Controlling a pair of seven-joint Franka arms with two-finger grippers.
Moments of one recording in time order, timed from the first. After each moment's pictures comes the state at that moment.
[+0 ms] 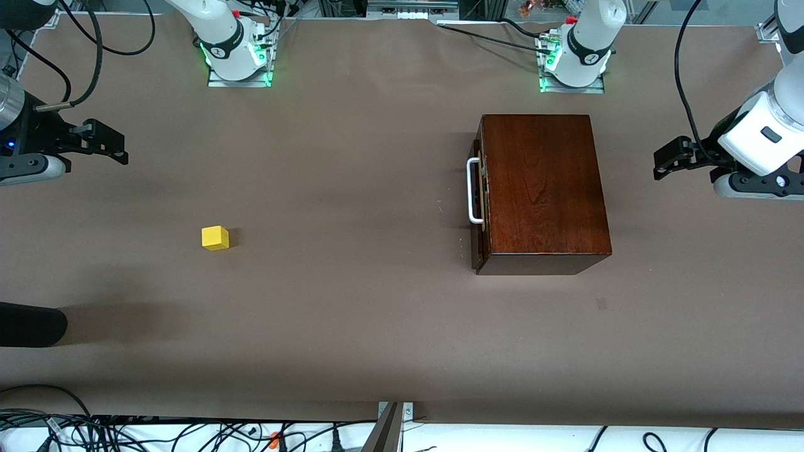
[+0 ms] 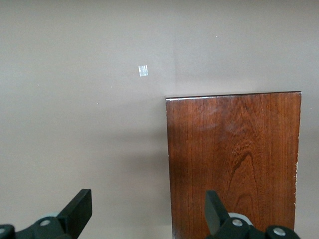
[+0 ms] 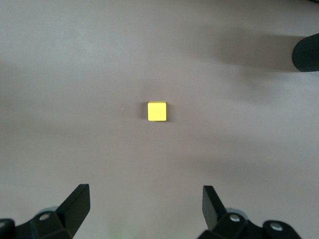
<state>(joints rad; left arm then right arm) -0.22 0.12 0.14 -1.46 -0.01 1.54 -0.05 0.15 0.10 -0.10 -1.48 0.00 1.53 -0.12</state>
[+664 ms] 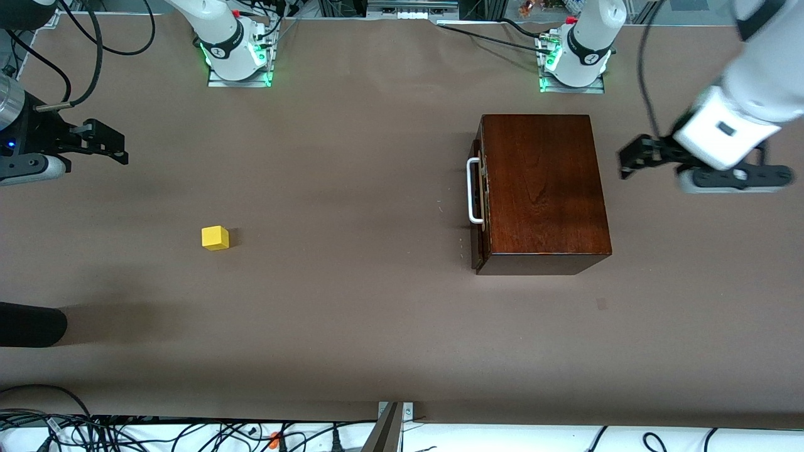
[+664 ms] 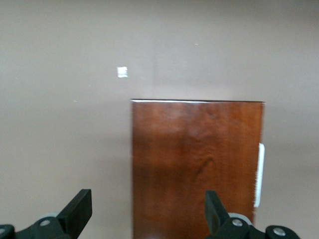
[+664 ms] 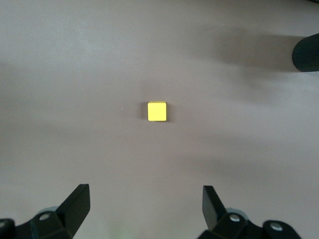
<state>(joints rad) -0.22 0.12 -0.01 -1.46 -0.02 1.56 -0.28 0.15 0.10 -0.10 -1.48 0.00 1.53 -0.12</state>
